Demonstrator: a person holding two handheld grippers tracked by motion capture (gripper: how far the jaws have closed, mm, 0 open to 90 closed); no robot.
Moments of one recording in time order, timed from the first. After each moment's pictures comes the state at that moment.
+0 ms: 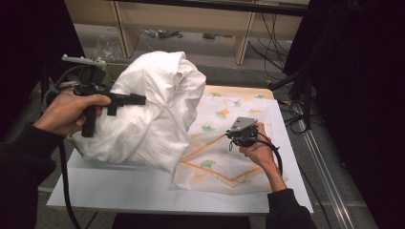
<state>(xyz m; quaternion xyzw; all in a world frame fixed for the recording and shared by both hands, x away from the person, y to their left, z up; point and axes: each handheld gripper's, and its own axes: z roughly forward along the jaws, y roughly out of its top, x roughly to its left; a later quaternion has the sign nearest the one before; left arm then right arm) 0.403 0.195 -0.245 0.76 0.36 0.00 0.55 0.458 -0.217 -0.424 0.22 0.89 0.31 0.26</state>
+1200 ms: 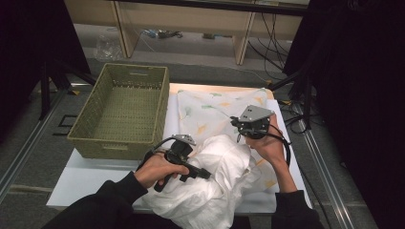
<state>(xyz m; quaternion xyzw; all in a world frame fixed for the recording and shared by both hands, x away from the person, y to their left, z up) 0.376 0.027 -0.406 0.84 0.28 -0.12 0.45 0.437 -0.219 -0.358 0.20 0.86 0.37 0.30</state>
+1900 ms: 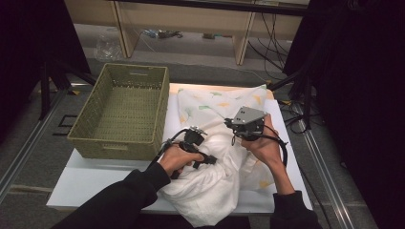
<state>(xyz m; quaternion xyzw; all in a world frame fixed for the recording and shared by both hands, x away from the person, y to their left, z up) 0.432 -0.010 -0.436 0.84 0.37 -0.04 0.39 0.425 -0.202 -0.348 0.16 0.87 0.36 0.30</state>
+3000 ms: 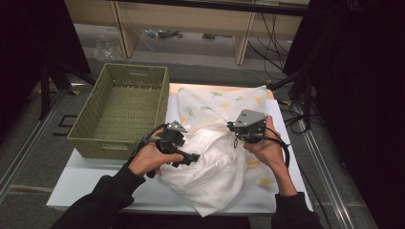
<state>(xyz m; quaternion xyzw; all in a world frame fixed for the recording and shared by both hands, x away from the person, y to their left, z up) 0.404 0.056 -0.412 0.86 0.33 0.04 0.39 0.425 -0.210 -0.356 0.18 0.88 0.34 0.30</state>
